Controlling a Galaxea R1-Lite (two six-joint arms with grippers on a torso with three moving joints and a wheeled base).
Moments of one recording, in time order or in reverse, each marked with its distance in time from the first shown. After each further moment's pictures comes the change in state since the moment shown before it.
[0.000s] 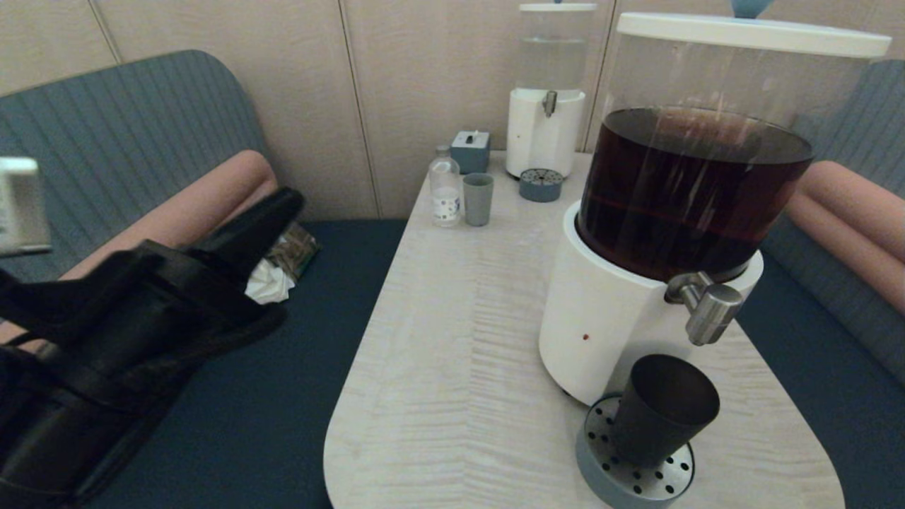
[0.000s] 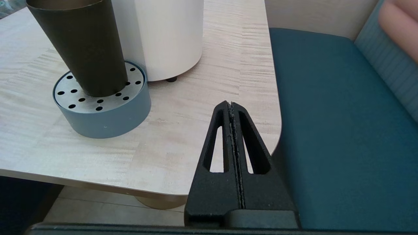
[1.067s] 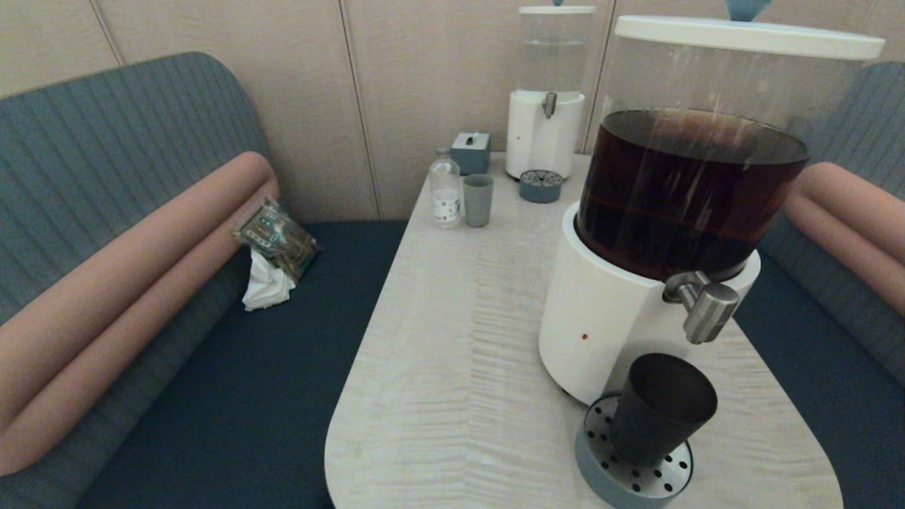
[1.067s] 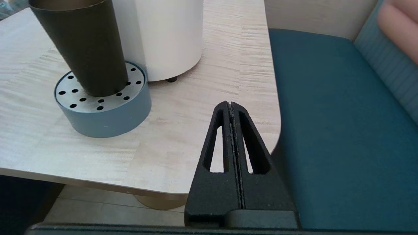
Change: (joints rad) left arm 0.515 -1.096 0.326 0.082 -0.070 0.038; right arm 0.000 0.000 0.000 0.000 0.000 0.000
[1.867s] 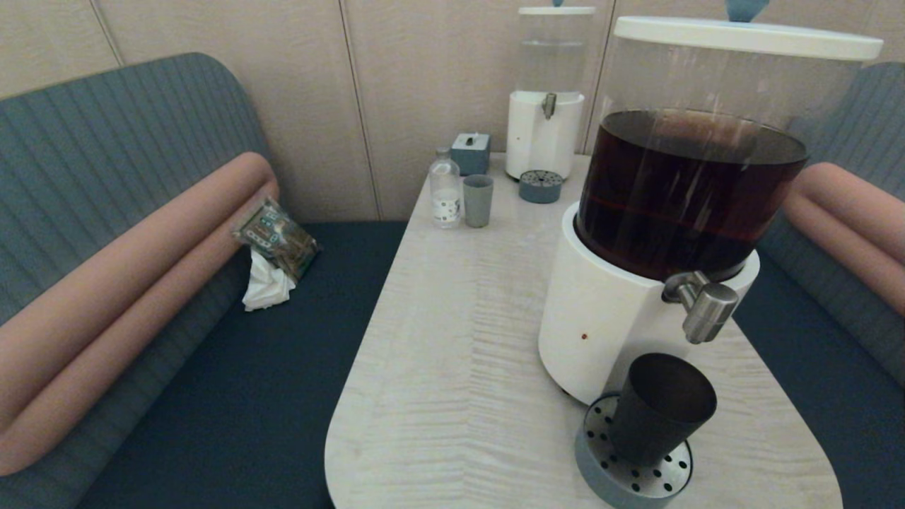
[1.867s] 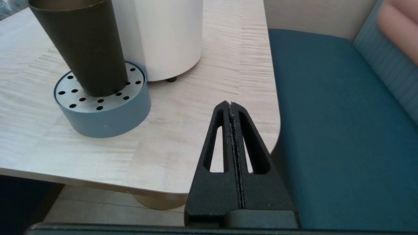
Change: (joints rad) left arm -0.023 -0.263 0.014 0.905 -0.030 0.239; right arm 0.000 0.000 0.000 0.000 0.000 0.000
